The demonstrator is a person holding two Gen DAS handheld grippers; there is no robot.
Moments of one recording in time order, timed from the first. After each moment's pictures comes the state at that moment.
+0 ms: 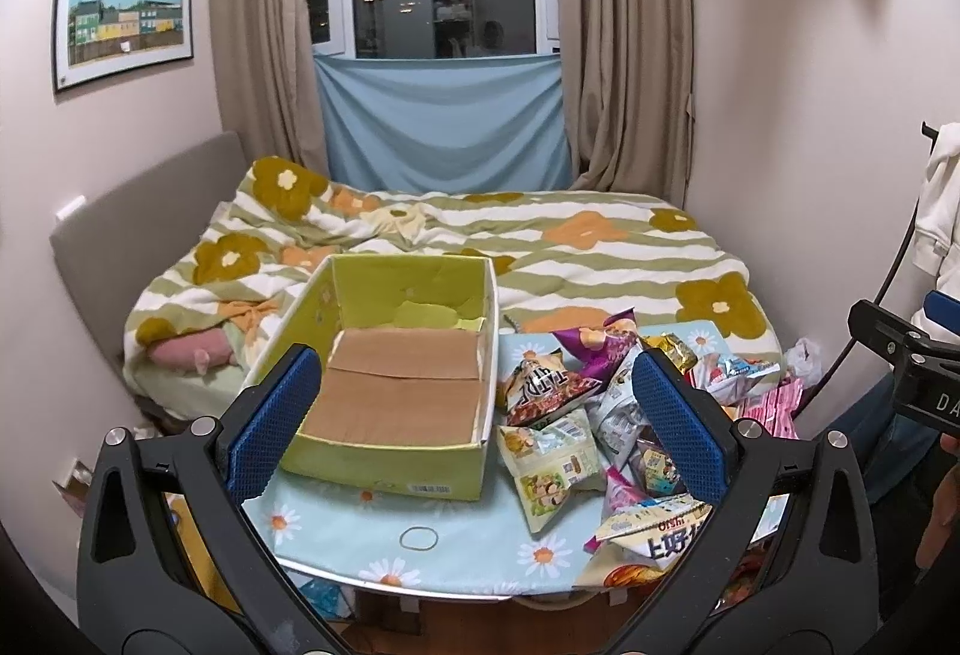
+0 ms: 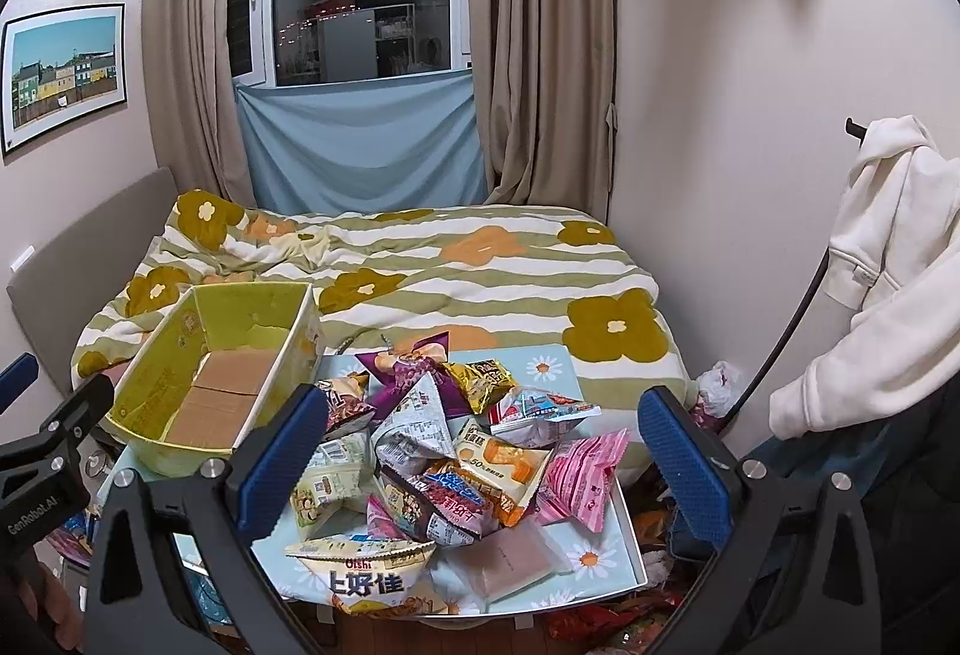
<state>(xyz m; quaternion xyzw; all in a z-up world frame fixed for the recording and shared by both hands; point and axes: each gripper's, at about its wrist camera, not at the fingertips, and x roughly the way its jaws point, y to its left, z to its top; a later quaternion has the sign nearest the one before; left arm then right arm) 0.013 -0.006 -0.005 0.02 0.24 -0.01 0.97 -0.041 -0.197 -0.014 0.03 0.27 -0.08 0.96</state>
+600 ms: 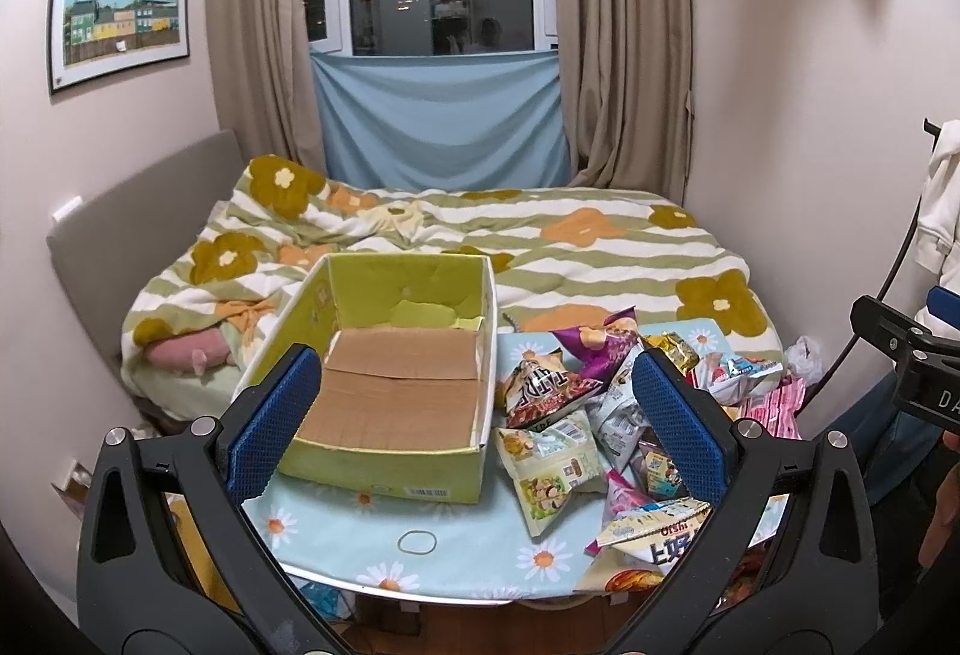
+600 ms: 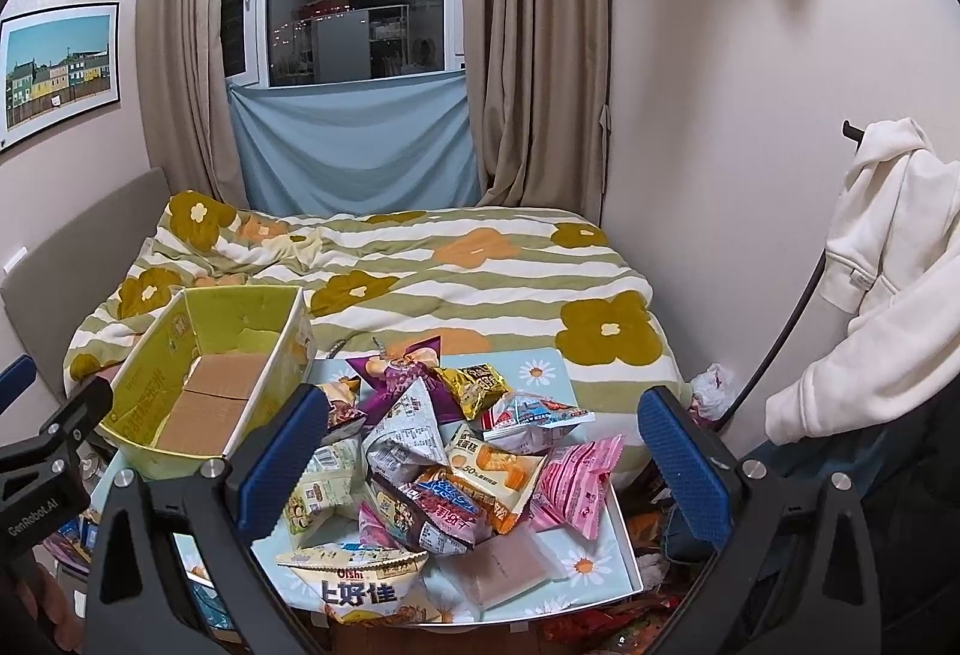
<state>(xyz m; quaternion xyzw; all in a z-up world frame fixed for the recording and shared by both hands) 0.020 -0.005 -0.008 0.02 0.25 -0.01 0.97 -0.034 -0.196 -0.017 0.02 0.27 -0.09 0.96</state>
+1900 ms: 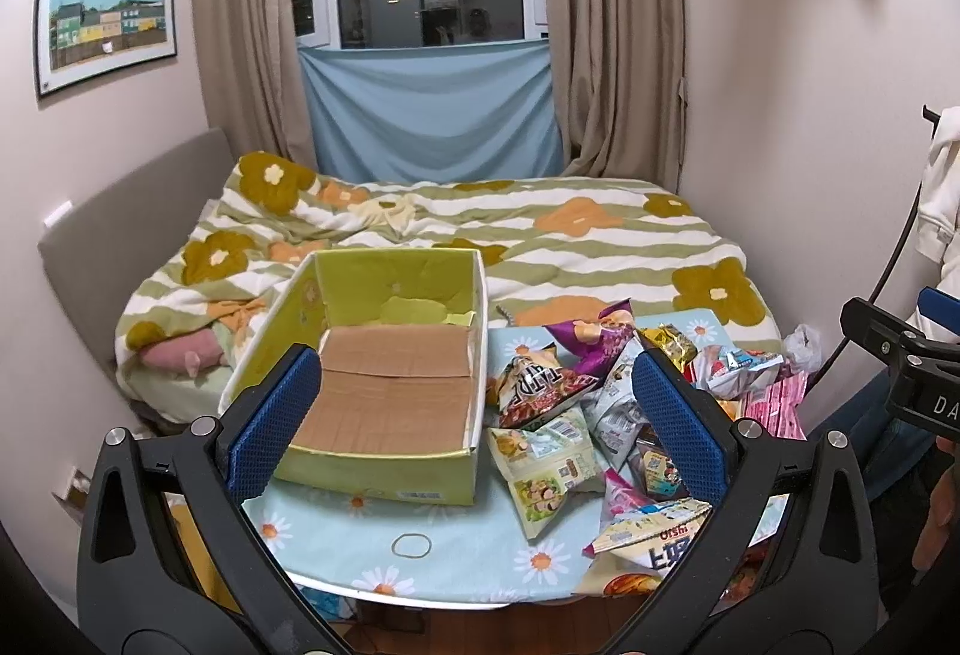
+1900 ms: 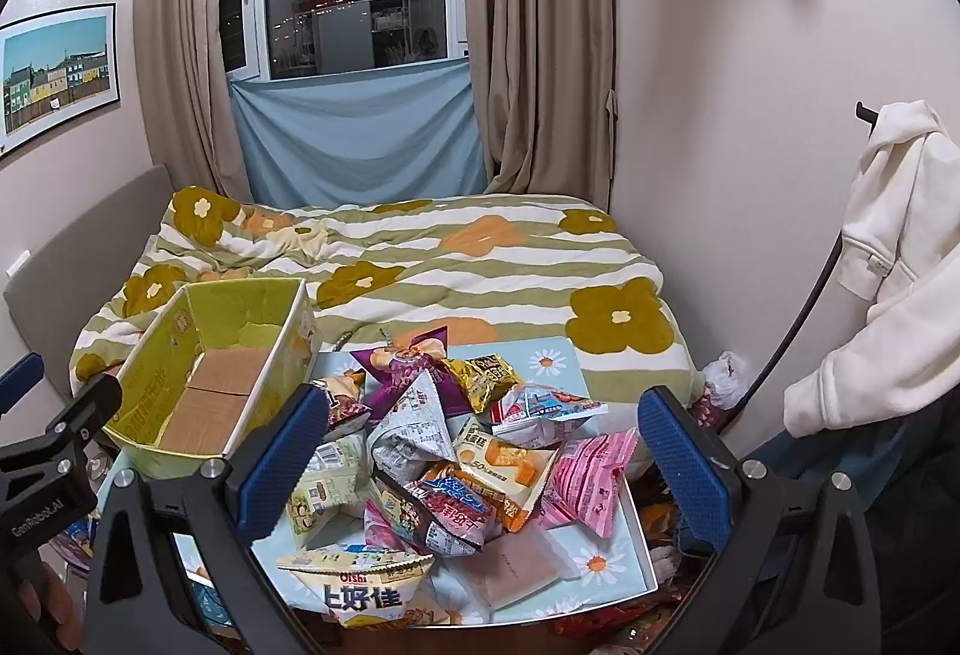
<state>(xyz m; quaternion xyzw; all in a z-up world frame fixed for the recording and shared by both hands) 0.032 -0.010 -0.015 0.02 0.26 -0.02 0.97 -0.024 -0.193 -0.024 0.03 0.28 -0.08 0.96</state>
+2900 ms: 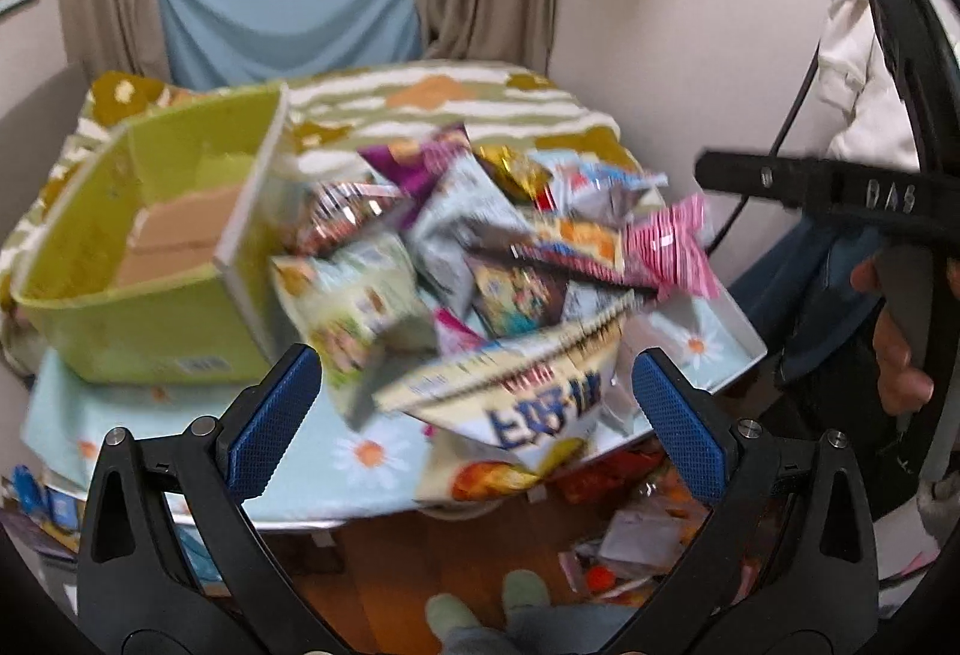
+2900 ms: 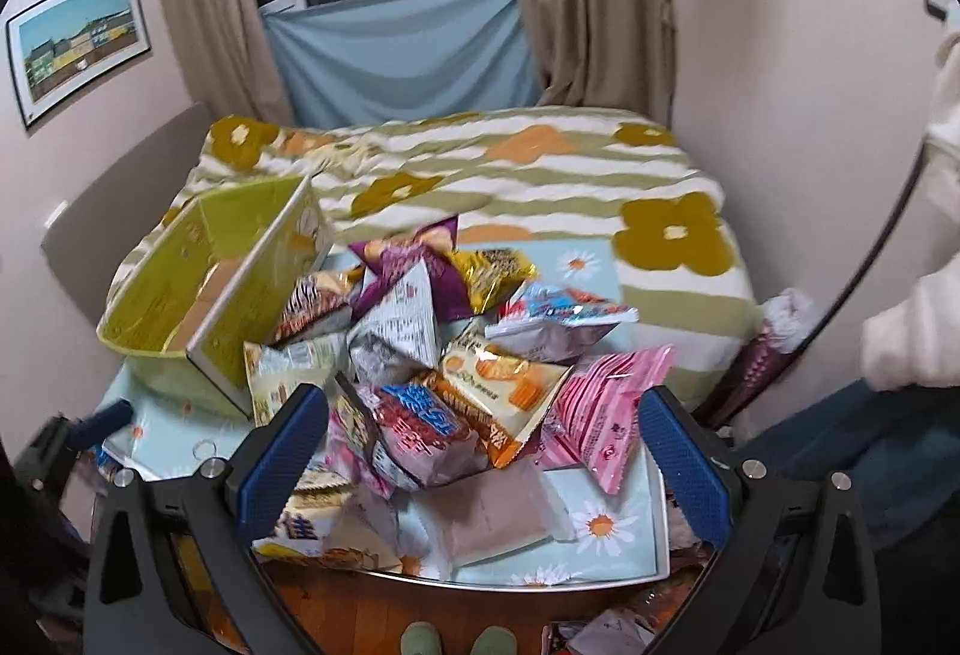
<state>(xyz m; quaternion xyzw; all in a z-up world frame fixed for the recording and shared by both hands) 0.023 -0.096 -0.161 0.03 0.38 -0.18 0.91 0.004 -0.262 -0.120 0.06 0.38 0.03 0.92</state>
